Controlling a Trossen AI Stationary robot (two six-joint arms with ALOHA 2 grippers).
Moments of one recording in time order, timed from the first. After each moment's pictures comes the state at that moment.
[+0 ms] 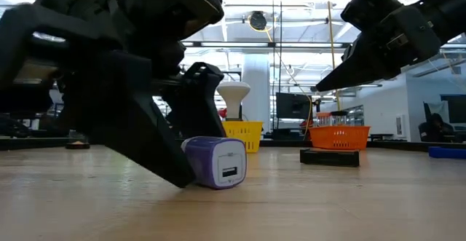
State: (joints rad) left arm -0.46 1.97 1.06 0.09 -0.10 0.05; right arm 0.39 1.30 0.44 0.33 0.49 0.25
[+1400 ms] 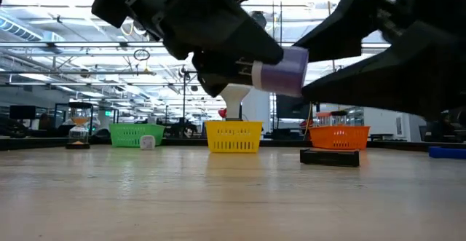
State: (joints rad) left arm -0.32 1.90 1.06 0.32 0.12 -0.30; right arm 0.71 1.92 0.80 0.71 0.85 -0.47
